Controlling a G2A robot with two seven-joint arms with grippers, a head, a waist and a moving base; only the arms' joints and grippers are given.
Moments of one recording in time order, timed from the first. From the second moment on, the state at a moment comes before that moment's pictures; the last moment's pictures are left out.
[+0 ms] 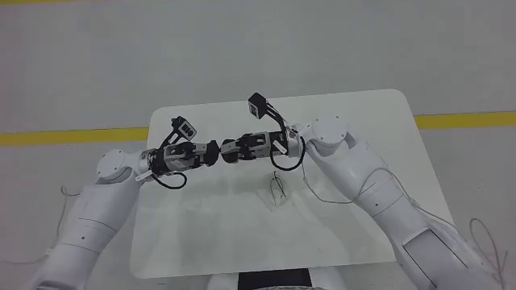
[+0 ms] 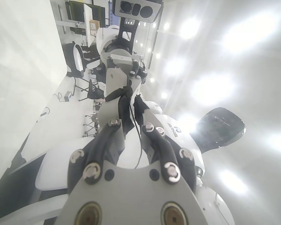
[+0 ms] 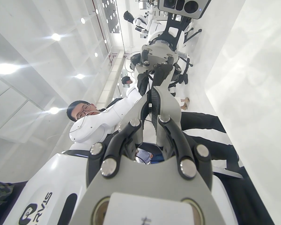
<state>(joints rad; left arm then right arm) 1.18 -0.95 -1.14 -1.26 -0.96 -0.17 -1.39 -0.92 -1.36 0.86 -1.27 0.43 -0.01 1.09</state>
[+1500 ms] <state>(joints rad) 1.22 -0.93 -1.24 -1.22 -0.91 -0.34 -1.39 -0.99 -1.32 0.97 -1.32 0.38 -0.02 1.01</state>
